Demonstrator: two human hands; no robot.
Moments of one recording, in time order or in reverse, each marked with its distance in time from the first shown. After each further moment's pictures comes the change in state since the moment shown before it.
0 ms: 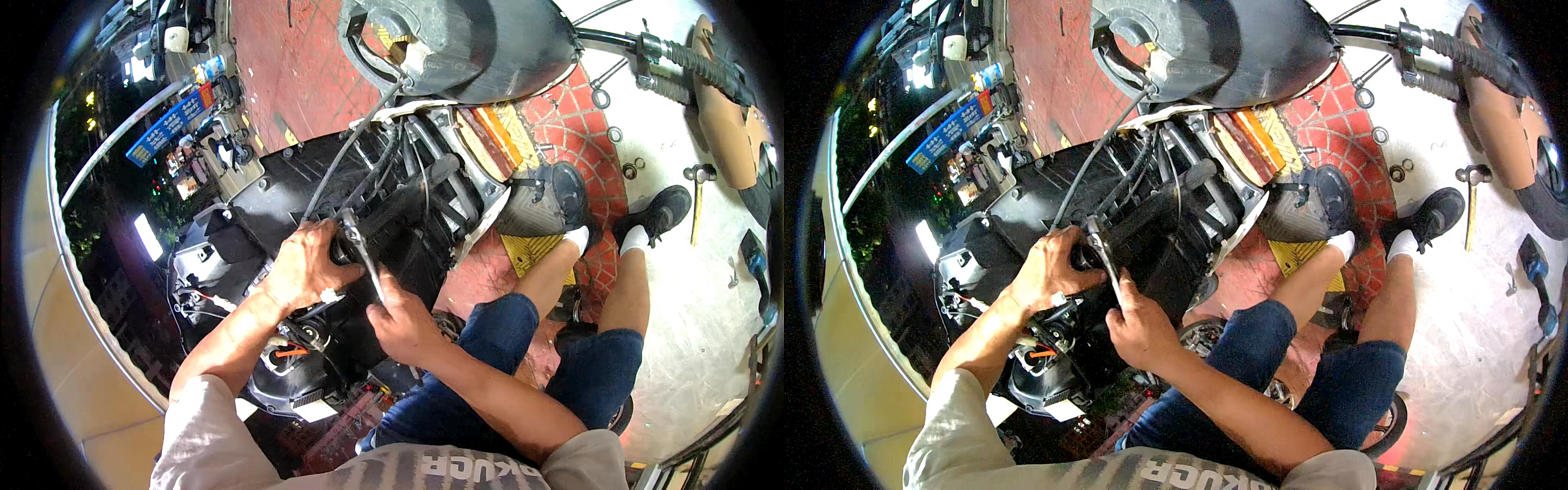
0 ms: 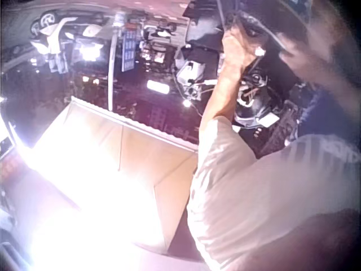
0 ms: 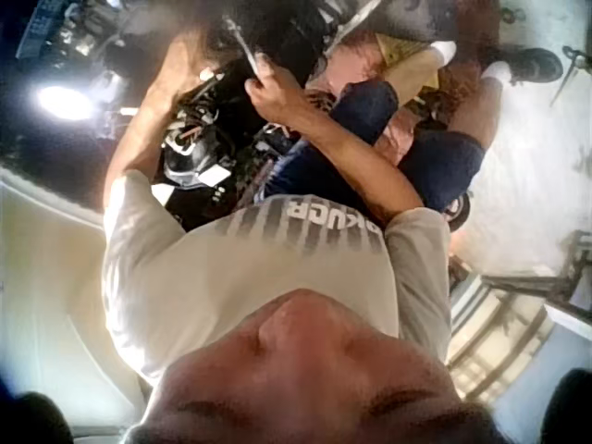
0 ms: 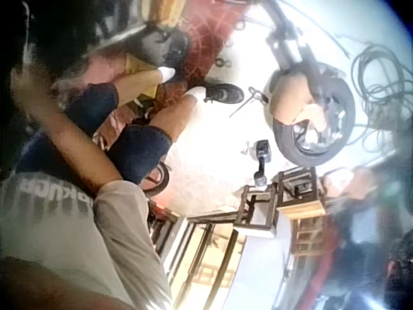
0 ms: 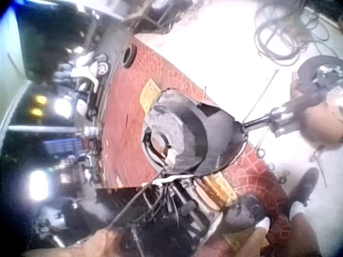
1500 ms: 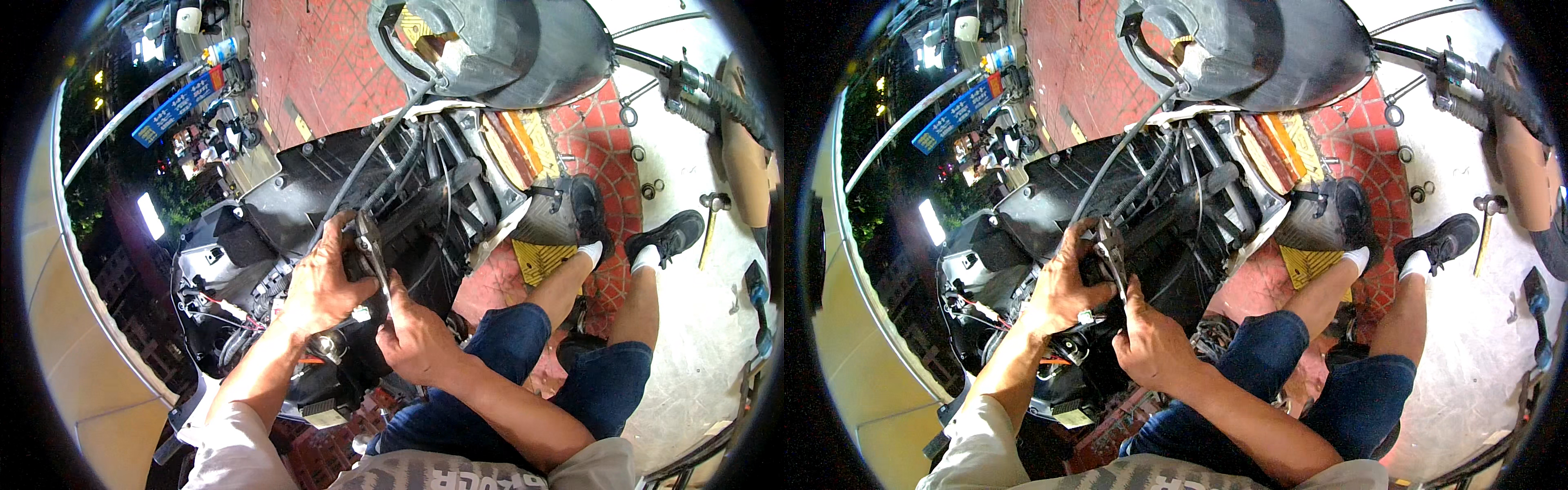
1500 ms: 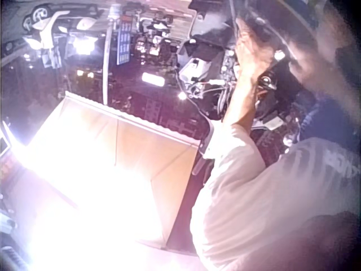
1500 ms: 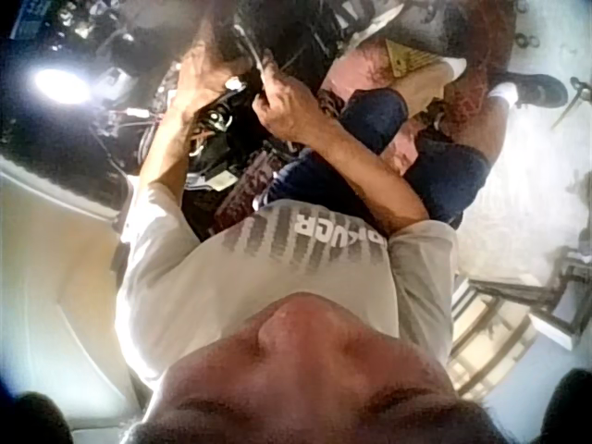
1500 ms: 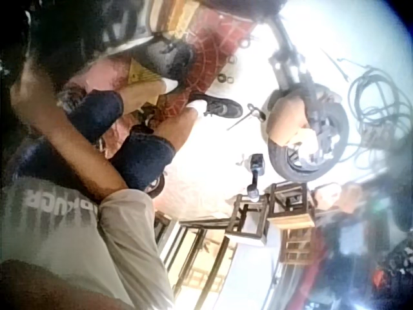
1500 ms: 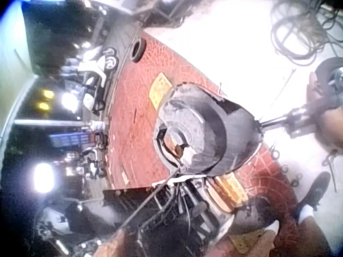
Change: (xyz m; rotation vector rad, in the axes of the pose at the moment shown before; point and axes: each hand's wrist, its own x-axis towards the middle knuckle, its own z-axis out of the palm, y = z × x) left_hand -0.017 0.010 0.005 -0.397 0.051 -0.276; right_hand 0.003 -0.018 -0.005 -0.190 -0.111 -0.063
